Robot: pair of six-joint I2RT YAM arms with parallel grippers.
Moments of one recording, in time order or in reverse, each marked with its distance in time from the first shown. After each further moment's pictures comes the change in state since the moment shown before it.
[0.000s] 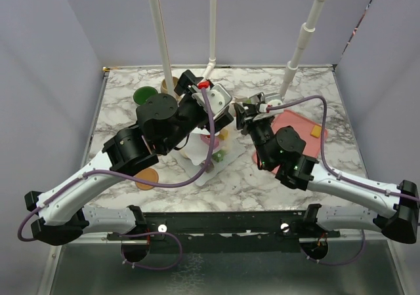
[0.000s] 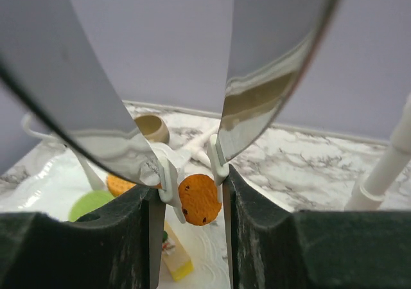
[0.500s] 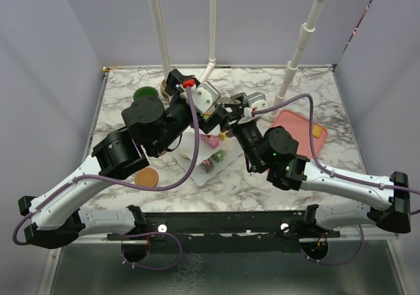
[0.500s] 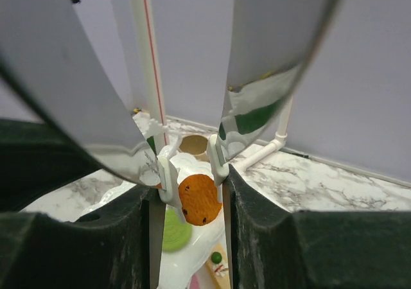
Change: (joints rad) left arm 0.001 -0.052 0.000 0.000 -0.021 -0.024; right arm 0.135 0.102 0.182 0.041 -0.049 -0.100
